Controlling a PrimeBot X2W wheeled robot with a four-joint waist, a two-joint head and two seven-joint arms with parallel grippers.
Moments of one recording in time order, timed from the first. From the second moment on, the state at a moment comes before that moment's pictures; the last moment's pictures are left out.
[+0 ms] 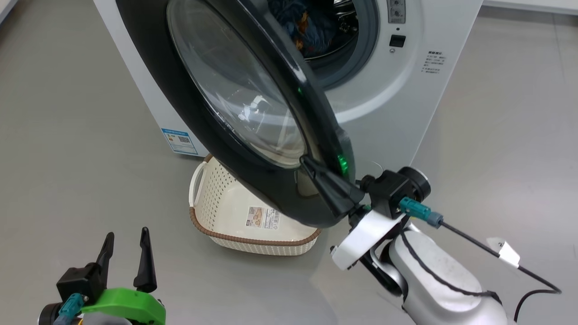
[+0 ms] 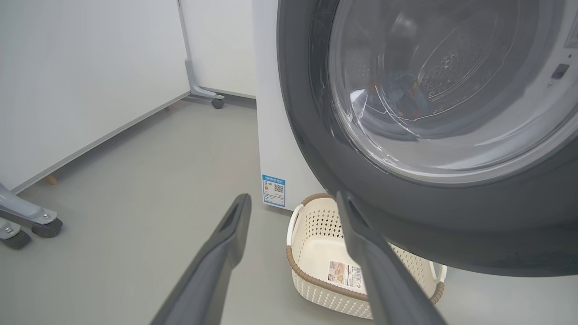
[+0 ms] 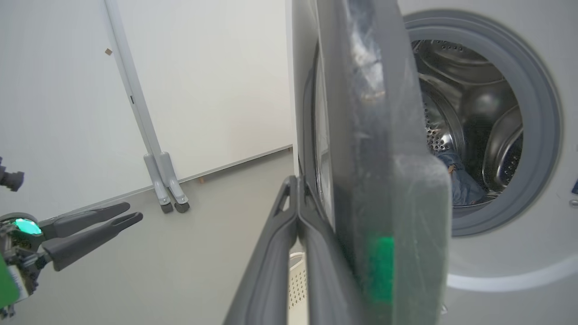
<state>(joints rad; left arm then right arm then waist) 0.00 0.04 -0.03 0.28 -0.33 -0.09 -0.26 -0.43 -0.06 0.71 0.33 0.37 0.13 -0.26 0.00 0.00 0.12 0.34</state>
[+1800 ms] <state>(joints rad) -0.04 0.03 -0.16 0.01 -0.43 -0.11 -0.26 -1.00 -0.25 0.40 0.51 0.21 0.14 -0.26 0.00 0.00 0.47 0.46</state>
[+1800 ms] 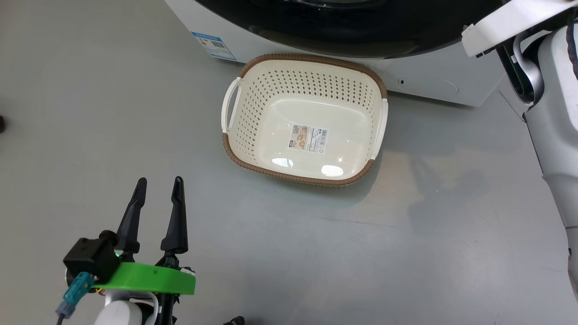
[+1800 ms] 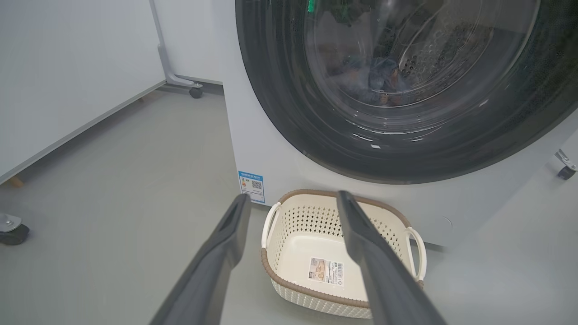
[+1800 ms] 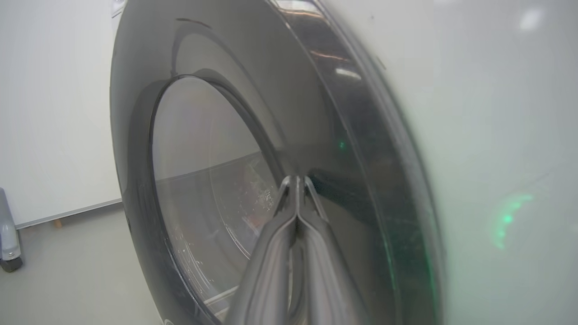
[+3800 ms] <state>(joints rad) 0.24 0.04 0.01 0.01 -0.24 -0.07 -0.26 0.13 -0.18 0.09 0.06 0.23 0.07 -0.26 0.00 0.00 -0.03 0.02</state>
